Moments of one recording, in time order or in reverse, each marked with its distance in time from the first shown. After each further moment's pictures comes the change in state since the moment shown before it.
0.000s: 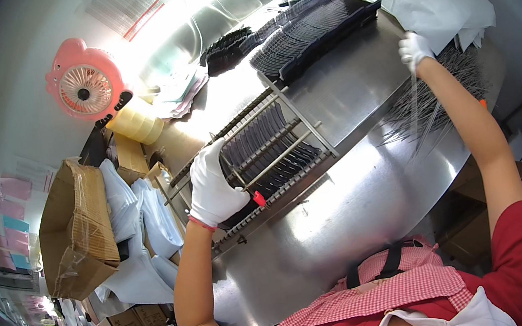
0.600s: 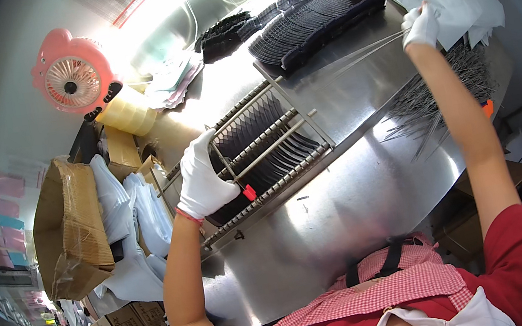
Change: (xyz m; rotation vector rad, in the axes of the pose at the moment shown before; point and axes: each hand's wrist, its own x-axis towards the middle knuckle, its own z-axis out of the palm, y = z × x) left_hand 0.009 -0.030 0.004 -0.059 -0.088 -0.100; right_hand -0.011 0.009 0.084 0.095 0.185 -0.493
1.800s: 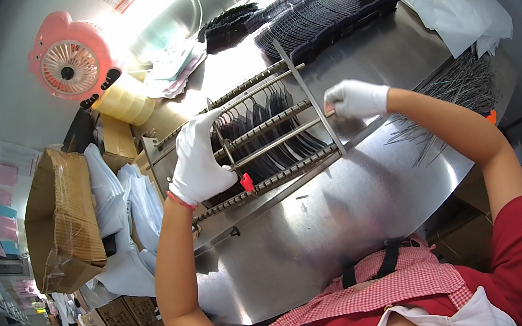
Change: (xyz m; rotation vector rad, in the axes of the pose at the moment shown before) left_hand 0.017 -0.006 -0.009 0.024 0.009 0.130; right_hand -0.156 0.067 0.040 -1.339 -1.483 0.324
